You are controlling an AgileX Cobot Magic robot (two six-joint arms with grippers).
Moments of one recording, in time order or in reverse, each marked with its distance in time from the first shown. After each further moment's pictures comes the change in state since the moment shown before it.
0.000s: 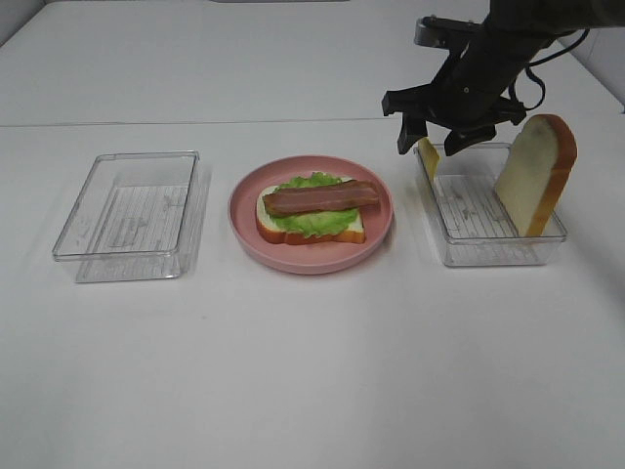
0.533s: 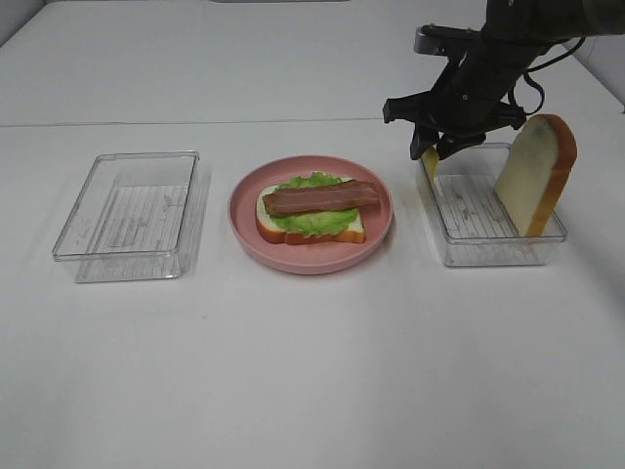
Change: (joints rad) left arm 0.000 0.000 0.000 0.000 0.000 0.000; right arm 0.000 0.015 0.000 -0.031 -0.014 0.023
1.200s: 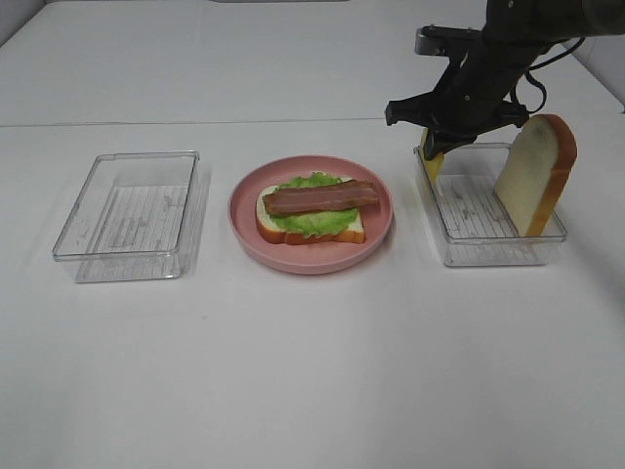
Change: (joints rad) left arm 0.000 0.000 0.000 0.000 0.000 0.000; right arm 0.000 0.001 0.000 -0.029 -0.001 0.000
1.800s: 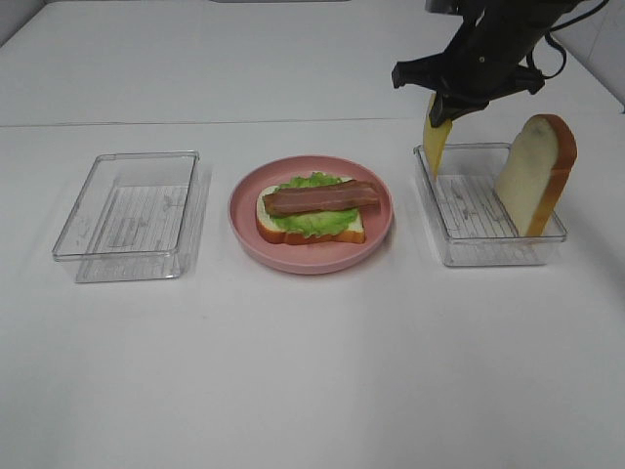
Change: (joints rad) left arm 0.000 0.000 0.000 0.000 0.000 0.000; right arm 0.000 -0.116 0.000 0.016 0.038 -0.004
